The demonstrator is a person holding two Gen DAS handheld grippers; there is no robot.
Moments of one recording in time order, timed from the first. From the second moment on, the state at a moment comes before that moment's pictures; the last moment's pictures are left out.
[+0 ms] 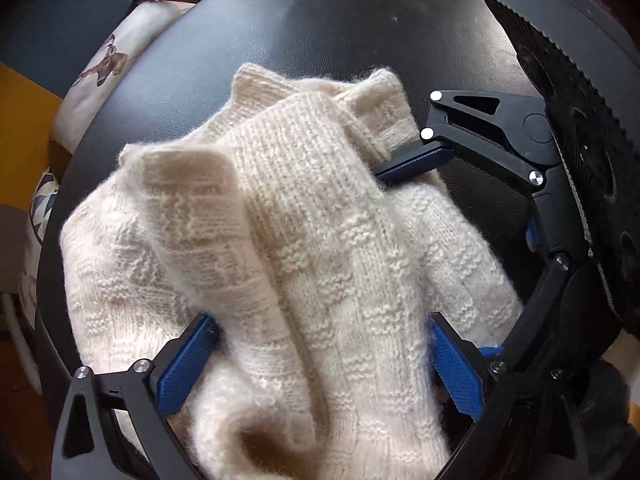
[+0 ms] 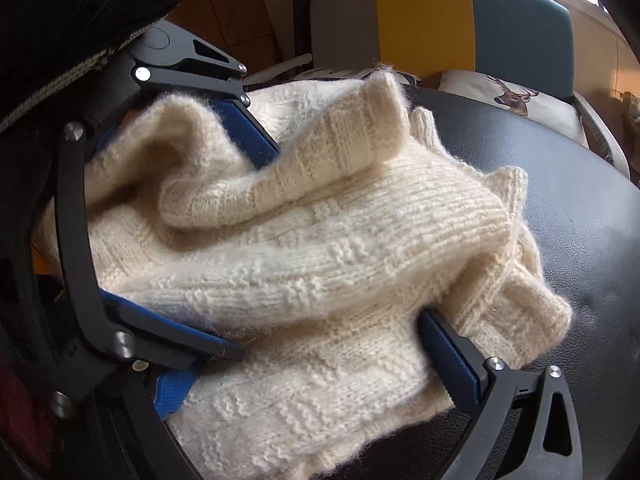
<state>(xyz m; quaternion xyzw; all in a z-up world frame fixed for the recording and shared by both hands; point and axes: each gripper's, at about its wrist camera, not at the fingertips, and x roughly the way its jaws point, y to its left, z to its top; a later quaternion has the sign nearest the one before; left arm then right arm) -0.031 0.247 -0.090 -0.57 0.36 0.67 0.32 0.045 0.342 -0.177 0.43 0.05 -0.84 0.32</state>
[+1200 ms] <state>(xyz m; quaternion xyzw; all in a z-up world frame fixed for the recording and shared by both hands) -0.101 0.134 -0.037 -0.50 -0.39 0.54 0.55 -0.010 0.345 -0.160 0.48 0.03 -0.82 0.30</state>
